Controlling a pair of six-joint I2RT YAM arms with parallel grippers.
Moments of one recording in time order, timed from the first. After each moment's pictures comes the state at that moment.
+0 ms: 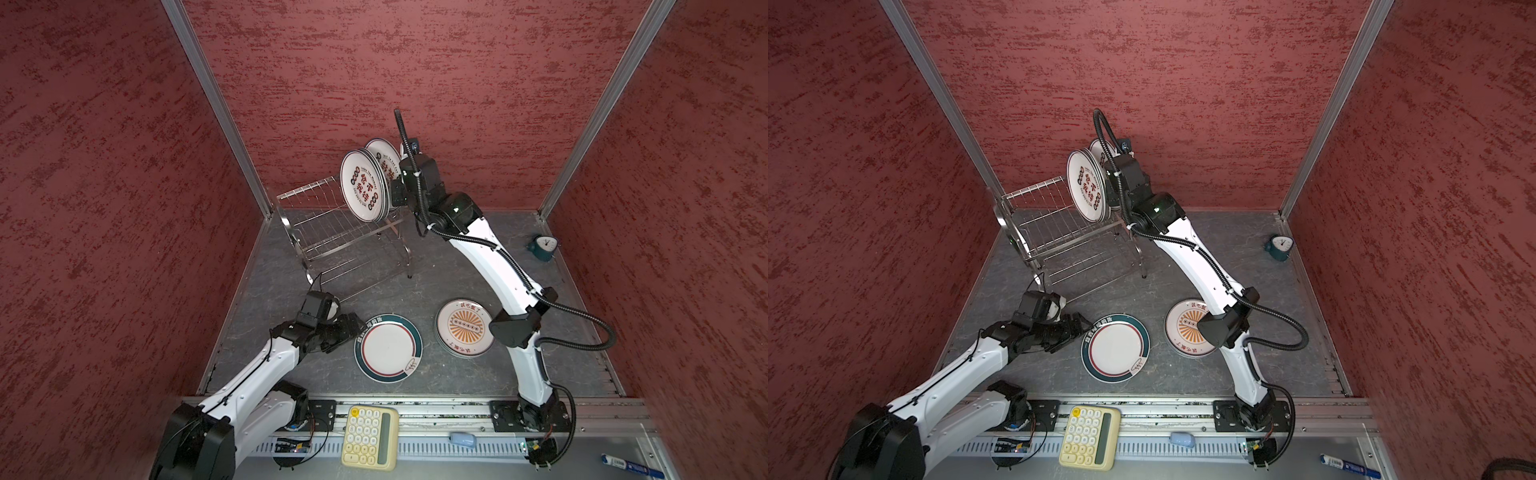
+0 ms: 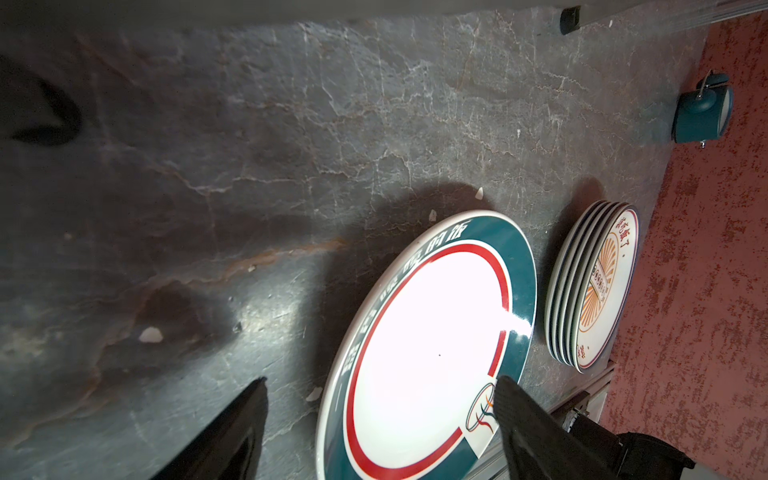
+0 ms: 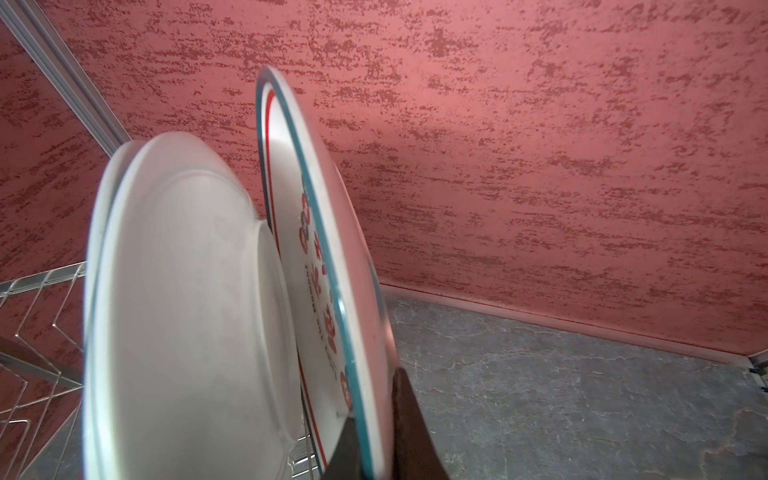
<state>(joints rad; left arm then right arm) -0.33 0.96 0.45 -0.49 0.38 -0.77 0.75 2.14 2.63 -0.83 0.49 0.23</state>
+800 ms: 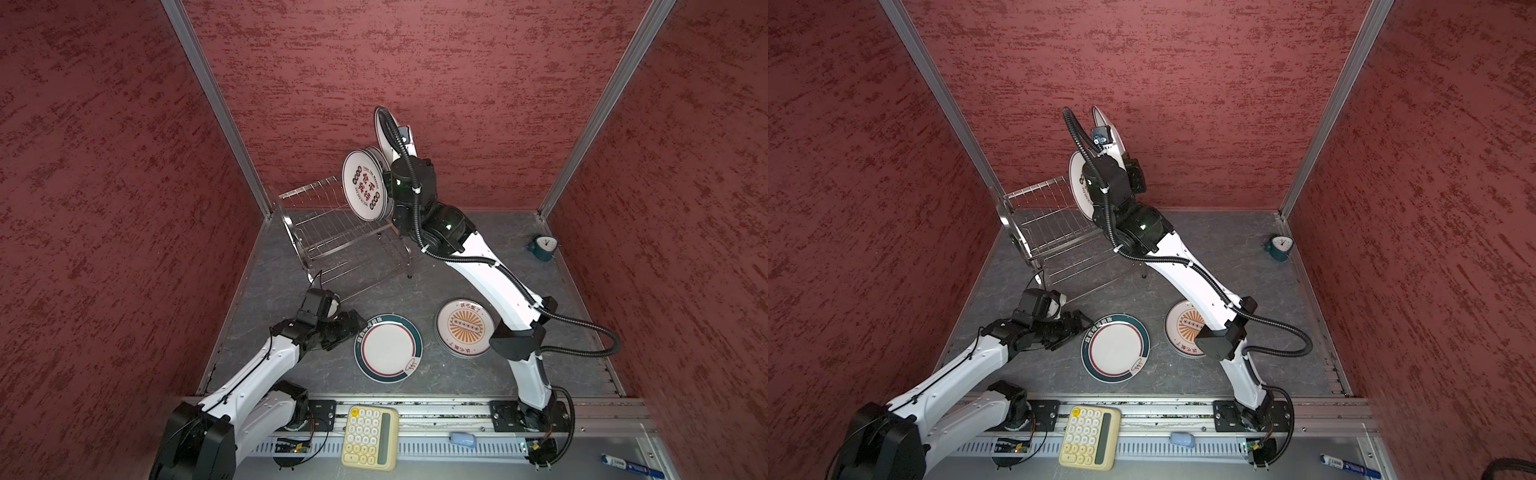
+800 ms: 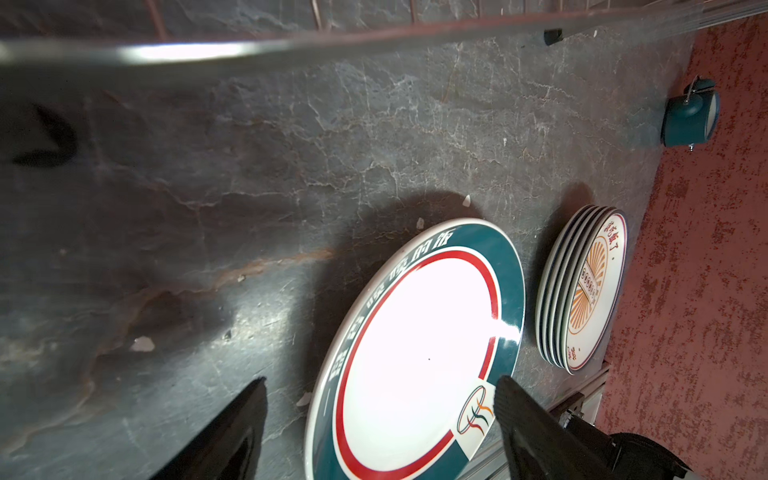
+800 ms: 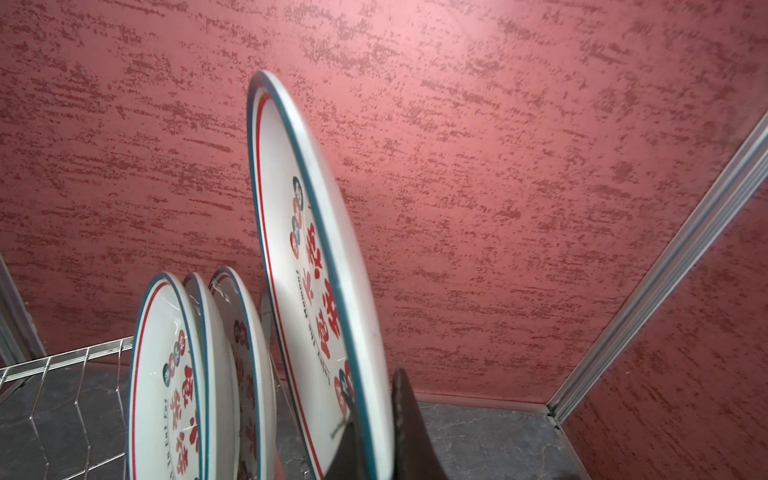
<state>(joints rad) -0.33 0.98 0.48 -0.49 0.38 -0.77 0.90 2.09 2.63 -0.50 1.01 -0.21</state>
